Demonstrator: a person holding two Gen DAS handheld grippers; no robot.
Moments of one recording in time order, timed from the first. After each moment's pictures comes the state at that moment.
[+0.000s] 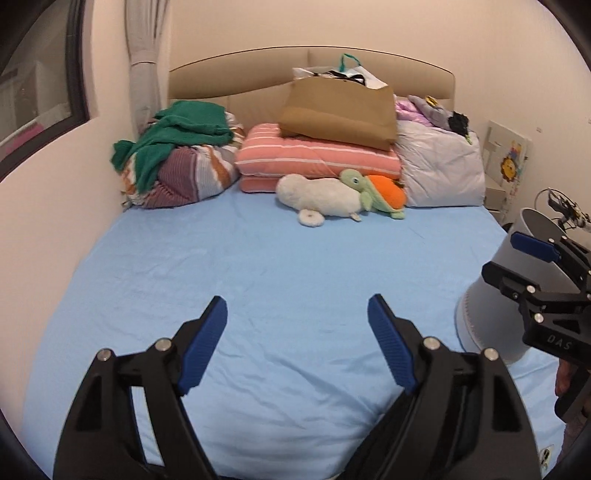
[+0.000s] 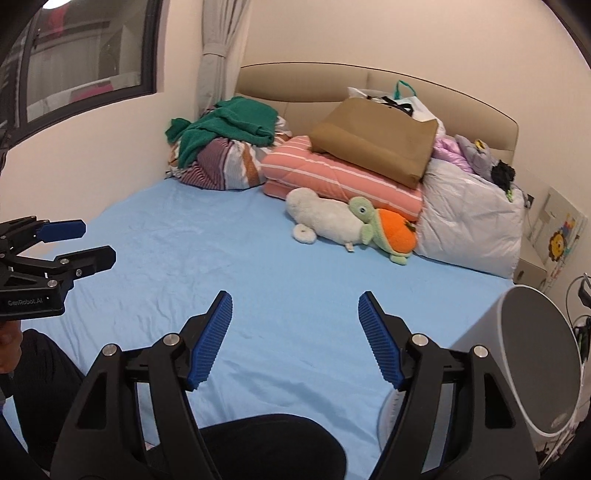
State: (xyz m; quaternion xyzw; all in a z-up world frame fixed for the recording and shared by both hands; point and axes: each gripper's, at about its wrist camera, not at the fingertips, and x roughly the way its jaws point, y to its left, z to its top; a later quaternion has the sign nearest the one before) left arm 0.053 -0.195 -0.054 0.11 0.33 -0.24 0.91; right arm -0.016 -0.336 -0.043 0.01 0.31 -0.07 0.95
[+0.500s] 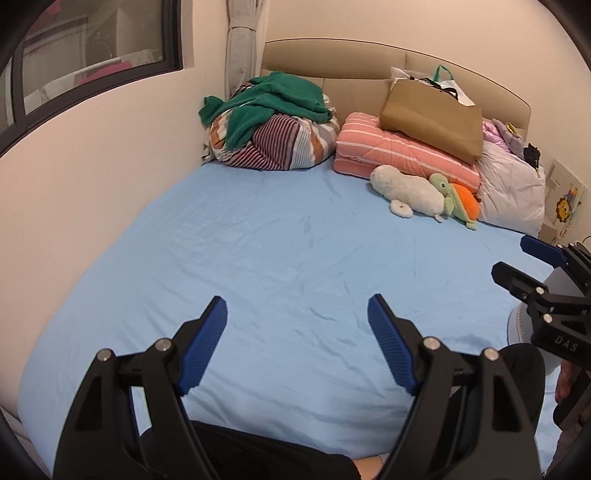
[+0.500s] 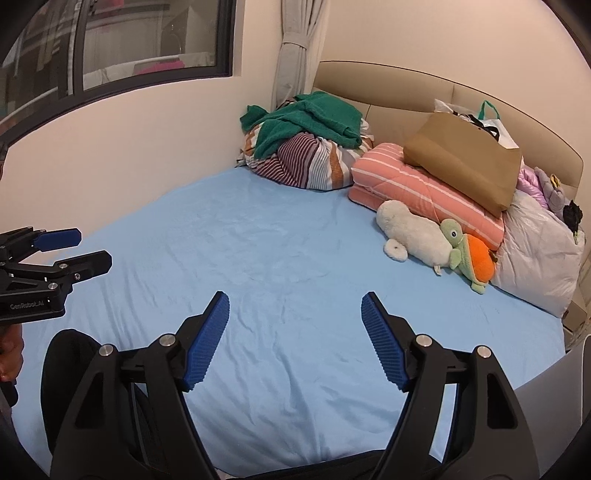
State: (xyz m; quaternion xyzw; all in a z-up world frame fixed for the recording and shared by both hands) left arm 0.067 -0.050 -0.065 0.05 0.37 -0.12 0.92; right arm 0.042 -0.202 -0.043 -0.02 0.32 0.03 0.95
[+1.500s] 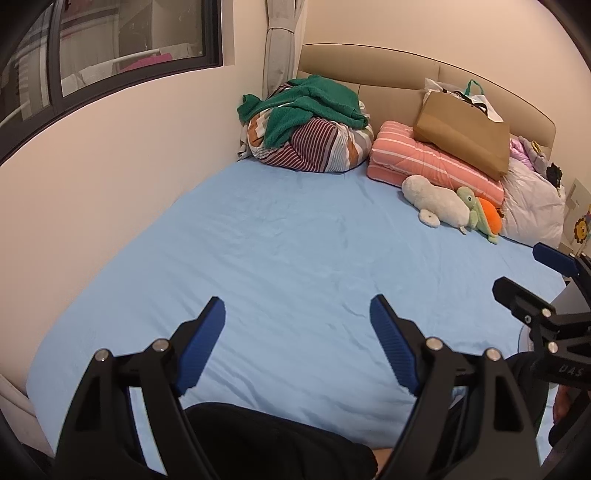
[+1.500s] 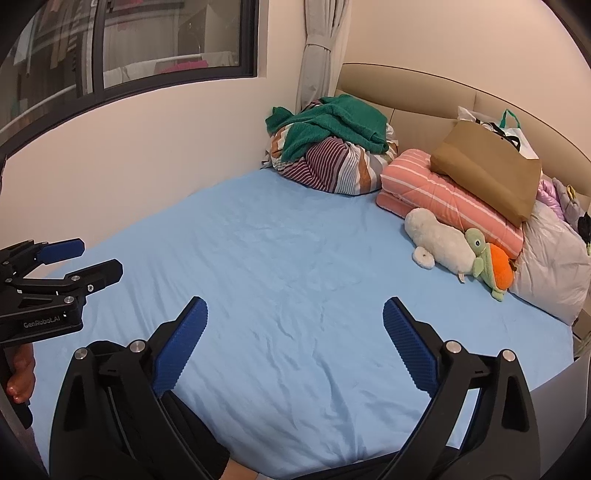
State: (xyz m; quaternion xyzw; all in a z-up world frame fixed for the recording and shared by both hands) left arm 0.050 -0.009 -0.044 0.03 0.36 -0.07 0.93; right arm 0.042 -0.145 -0.023 -0.02 0.33 0.06 0.94
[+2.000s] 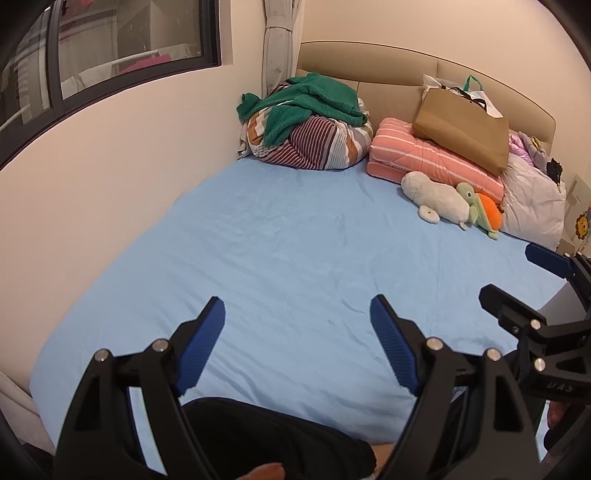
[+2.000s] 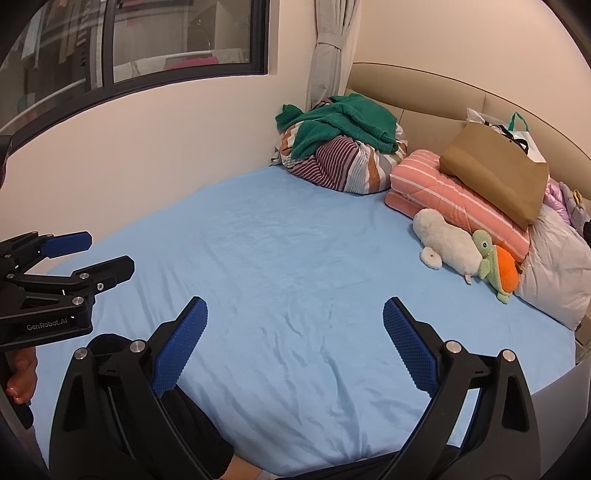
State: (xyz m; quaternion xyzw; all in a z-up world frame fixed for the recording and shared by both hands) left arm 0.049 -0.013 -0.042 0.04 0.37 -0.07 0.93; right arm 0.040 -0.137 -0.024 -0.03 0.33 0.08 0.94
